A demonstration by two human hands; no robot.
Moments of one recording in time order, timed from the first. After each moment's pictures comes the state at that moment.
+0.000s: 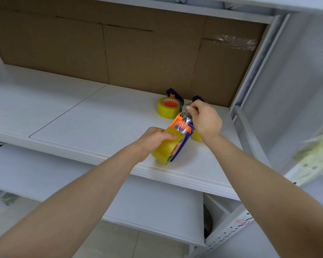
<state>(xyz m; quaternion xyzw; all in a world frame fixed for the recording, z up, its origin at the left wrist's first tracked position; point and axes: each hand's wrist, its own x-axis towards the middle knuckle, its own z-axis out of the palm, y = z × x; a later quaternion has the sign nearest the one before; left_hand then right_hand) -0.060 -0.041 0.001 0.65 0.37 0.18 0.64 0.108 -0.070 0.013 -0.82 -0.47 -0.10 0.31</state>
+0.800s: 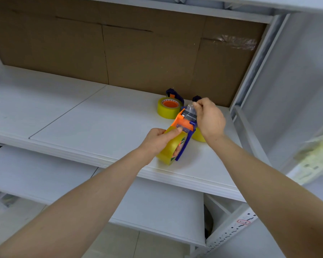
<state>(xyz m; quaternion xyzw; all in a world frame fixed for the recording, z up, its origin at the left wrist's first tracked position) -0.054 -0.053 0.001 0.61 0.33 0.25 0.67 0.113 -0.073 0.012 -0.81 -0.46 -0.13 0.34</state>
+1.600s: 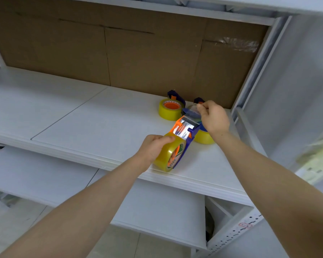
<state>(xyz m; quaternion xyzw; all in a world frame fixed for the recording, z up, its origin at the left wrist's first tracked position) -0.061 -0.046 -0.018 0.59 0.39 0.27 0.65 0.131 -0.067 0.015 -0.81 -0.46 -0.08 0.35</state>
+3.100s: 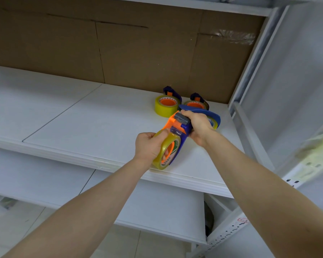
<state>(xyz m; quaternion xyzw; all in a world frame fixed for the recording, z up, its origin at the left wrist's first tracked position) -0.044 -0.047 -0.029 0.55 0.44 0.36 0.61 0.096 -0.065 0.008 -0.63 -0.19 0.41 0.63</state>
